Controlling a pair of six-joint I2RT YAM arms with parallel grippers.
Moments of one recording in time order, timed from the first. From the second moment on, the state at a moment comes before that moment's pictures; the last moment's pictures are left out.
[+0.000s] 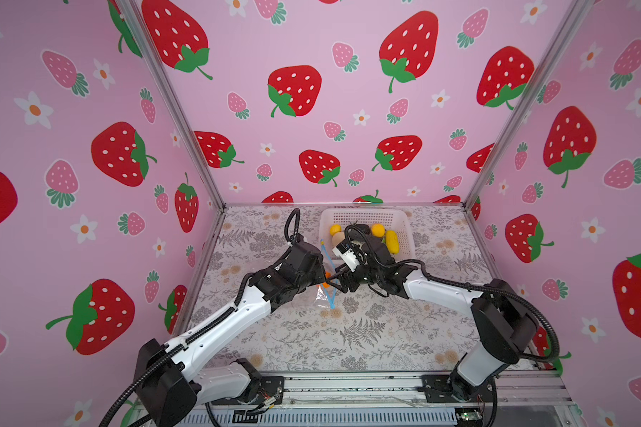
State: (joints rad) left arm -0.68 1.22 1.03 -0.58 -0.19 -0.79; right arm 0.85 1.66 1.02 0.06 -0.46 0.11
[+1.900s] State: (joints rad) left arm -0.63 1.24 1.03 -0.52 -0.12 -0.77; right arm 0.64 2.06 1.68 -0.60 0.00 -0.12
